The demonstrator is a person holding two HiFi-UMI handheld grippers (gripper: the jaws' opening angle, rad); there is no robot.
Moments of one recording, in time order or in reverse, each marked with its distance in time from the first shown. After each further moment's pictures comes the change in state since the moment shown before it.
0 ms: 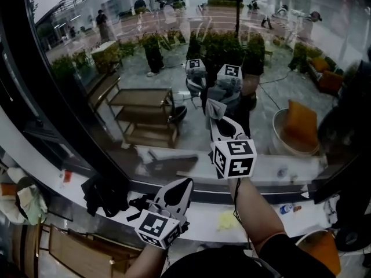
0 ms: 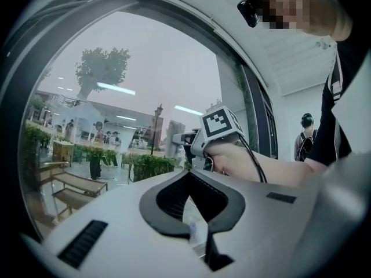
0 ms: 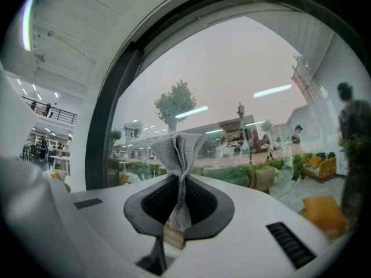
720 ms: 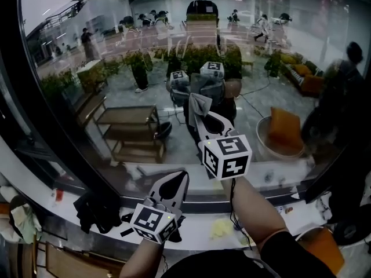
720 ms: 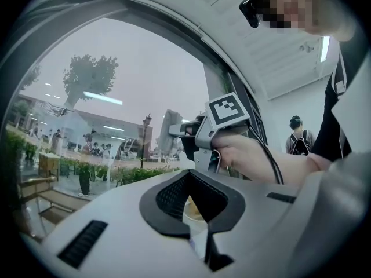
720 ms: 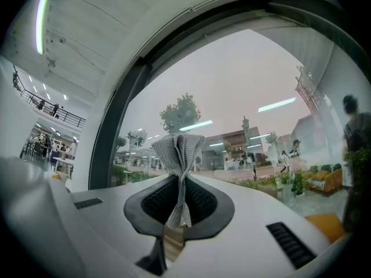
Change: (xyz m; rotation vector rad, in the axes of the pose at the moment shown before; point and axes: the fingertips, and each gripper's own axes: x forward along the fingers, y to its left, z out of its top) left arm 0.022 -0.014 0.056 0.027 -0.101 -0.077; right arm -0.036 0.017 0.090 -0.045 -0.120 0.031
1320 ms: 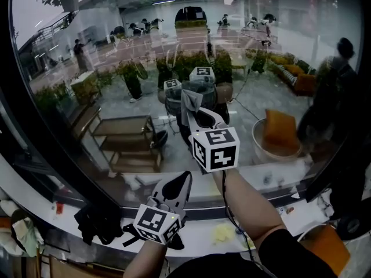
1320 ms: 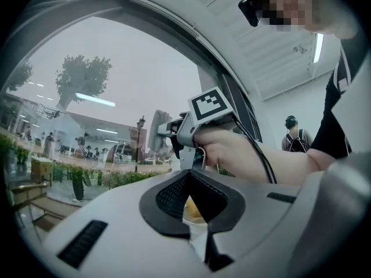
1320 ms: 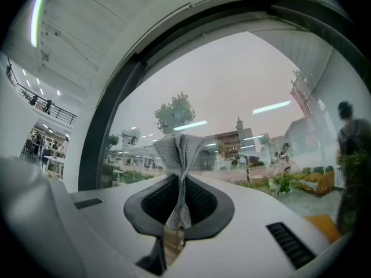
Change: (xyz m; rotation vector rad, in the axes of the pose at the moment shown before) left arm 0.037 -0.015 0.010 0.055 -0.017 -0.071; right arm 0.021 -0.029 0.016 -0.004 0.002 -0.064
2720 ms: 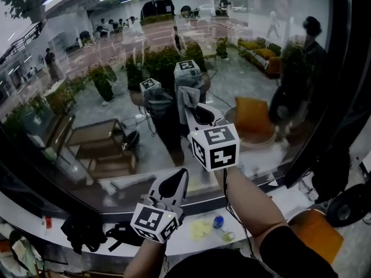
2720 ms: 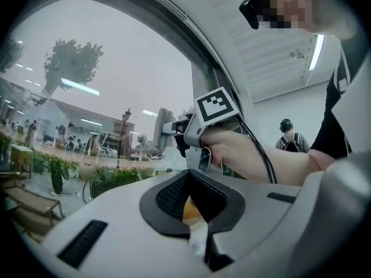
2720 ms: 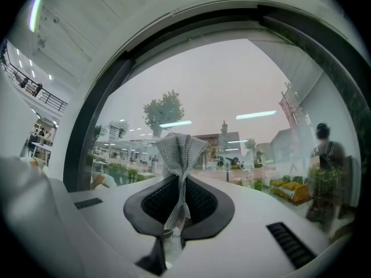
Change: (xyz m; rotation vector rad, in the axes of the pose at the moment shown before) left arm 0.104 -0.116 -0.010 -0.032 0.016 -0.145; right arm -0.092 -0.159 0.004 -0.069 0.030 -0.143
